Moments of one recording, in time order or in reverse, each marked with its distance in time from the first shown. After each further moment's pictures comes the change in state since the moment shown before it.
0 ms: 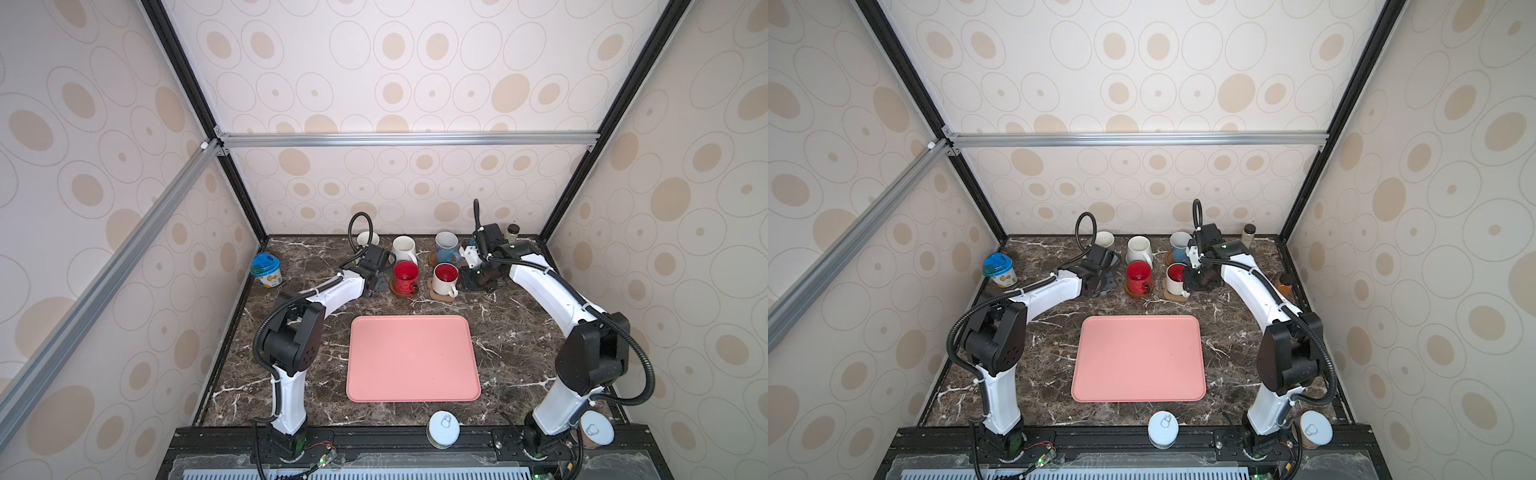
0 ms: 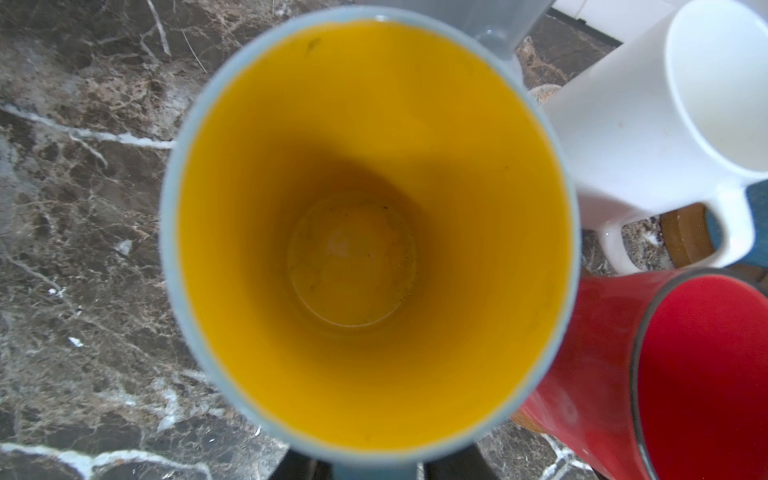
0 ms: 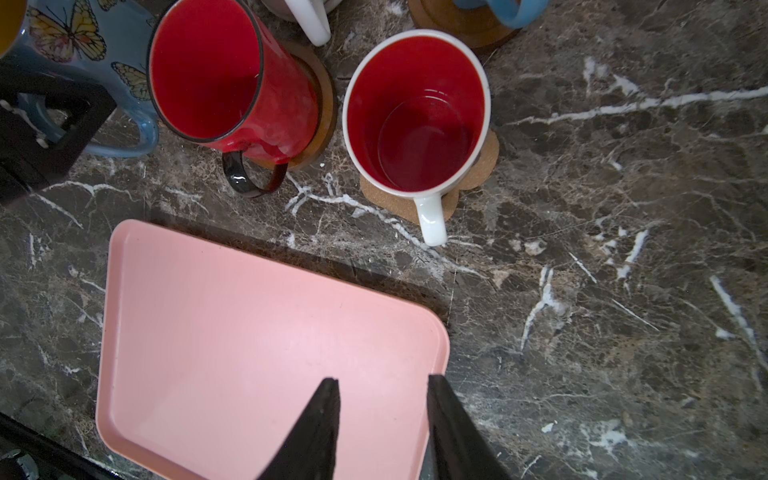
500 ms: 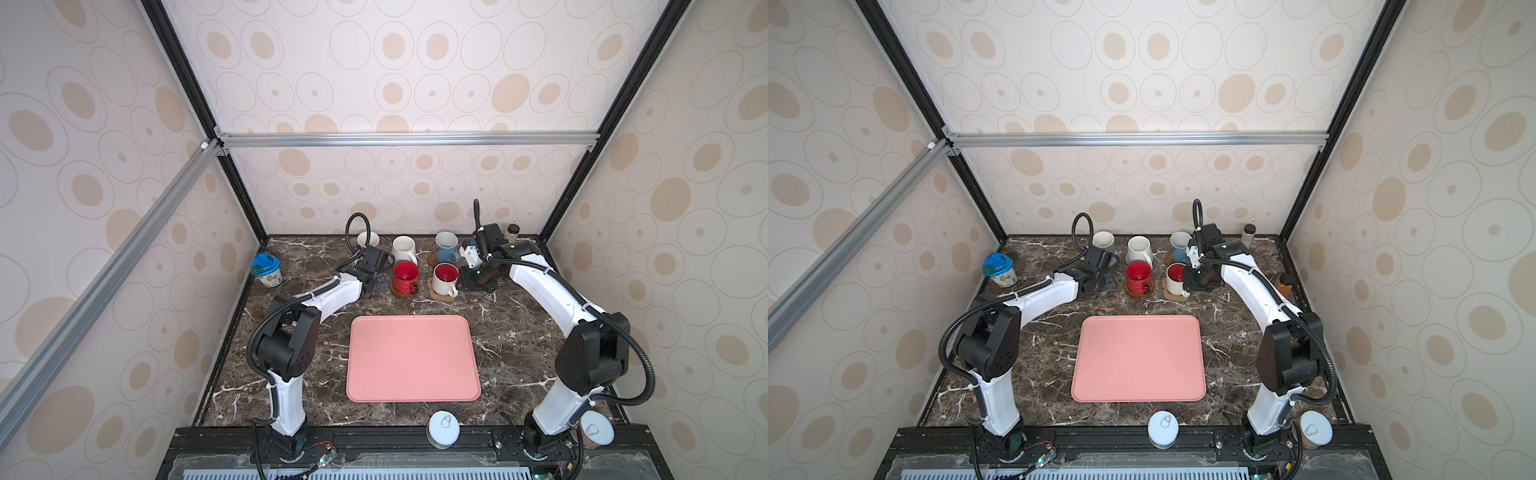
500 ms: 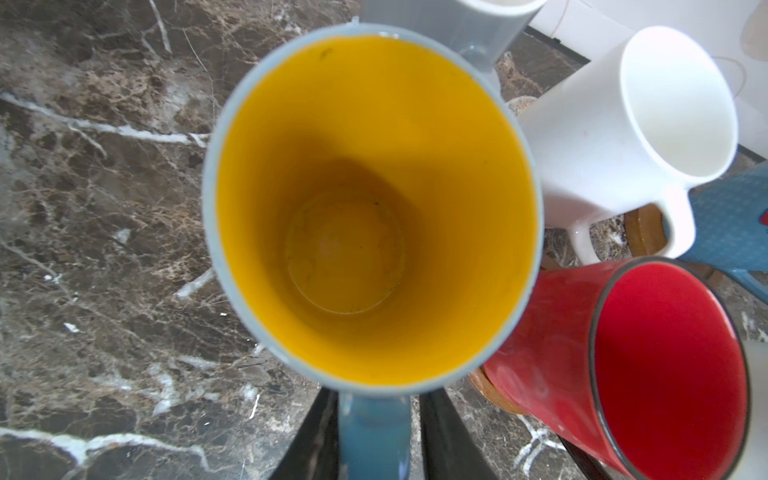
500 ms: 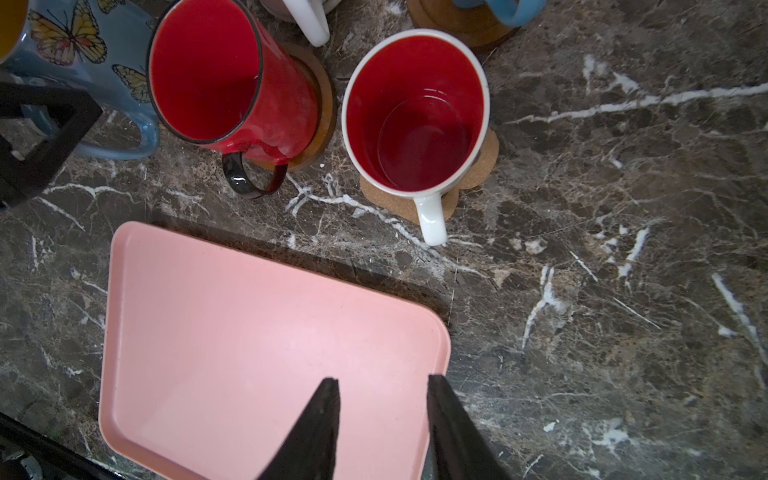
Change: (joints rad) left arm -0.014 -0.053 -0.054 0.041 0.021 -0.026; right arm 0.000 0.000 0.000 0.000 0.000 0.008
